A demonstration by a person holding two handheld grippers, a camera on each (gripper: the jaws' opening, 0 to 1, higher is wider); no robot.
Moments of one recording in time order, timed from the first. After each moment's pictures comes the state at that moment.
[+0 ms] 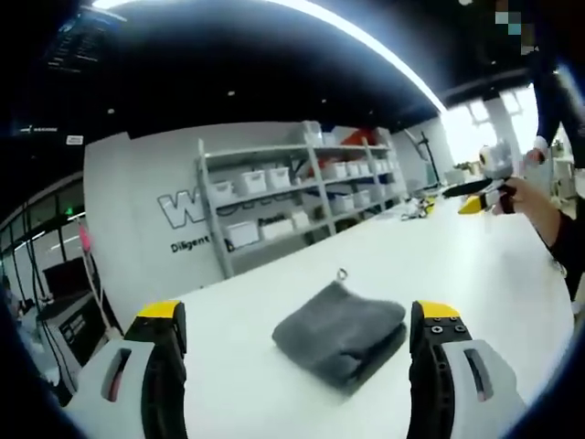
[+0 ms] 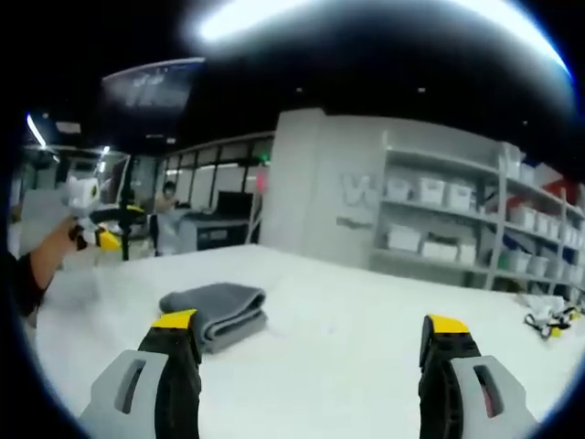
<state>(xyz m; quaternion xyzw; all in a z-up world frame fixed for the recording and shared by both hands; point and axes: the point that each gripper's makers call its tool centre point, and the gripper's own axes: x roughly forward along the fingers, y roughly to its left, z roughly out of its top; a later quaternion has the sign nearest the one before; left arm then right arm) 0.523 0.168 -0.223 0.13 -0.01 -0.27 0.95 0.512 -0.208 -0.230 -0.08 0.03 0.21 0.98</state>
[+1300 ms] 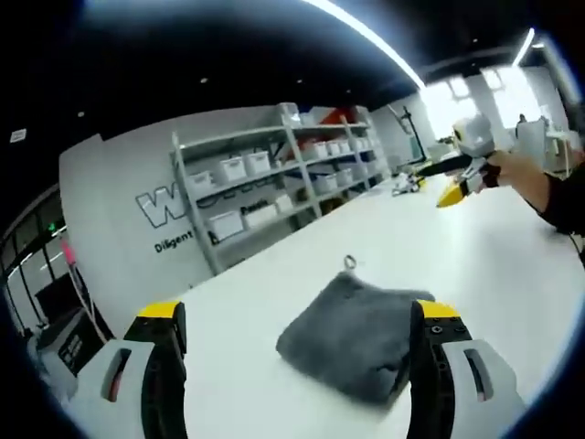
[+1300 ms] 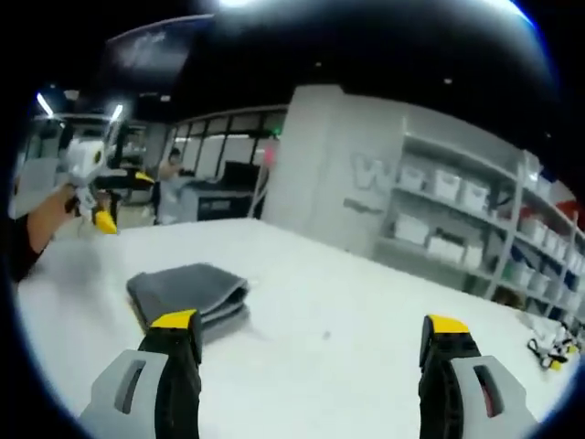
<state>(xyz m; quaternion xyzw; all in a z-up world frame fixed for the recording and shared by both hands) 0.600 0.131 -0.241 0.19 0.02 -0.31 0.93 0.607 -0.180 -0.248 -0.14 0.07 0.22 0.96</state>
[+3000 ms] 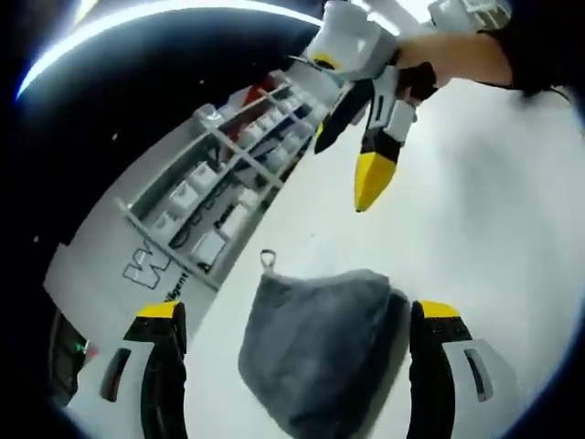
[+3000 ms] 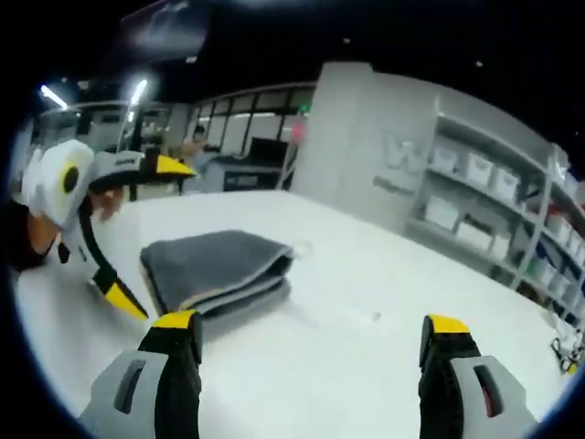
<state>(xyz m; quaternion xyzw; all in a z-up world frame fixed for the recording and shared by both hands) 0.569 0.011 -0.312 0.44 -0.01 -0.31 0.84 0.605 -0.124 -0.312 -0.16 0.13 0.27 0.94</state>
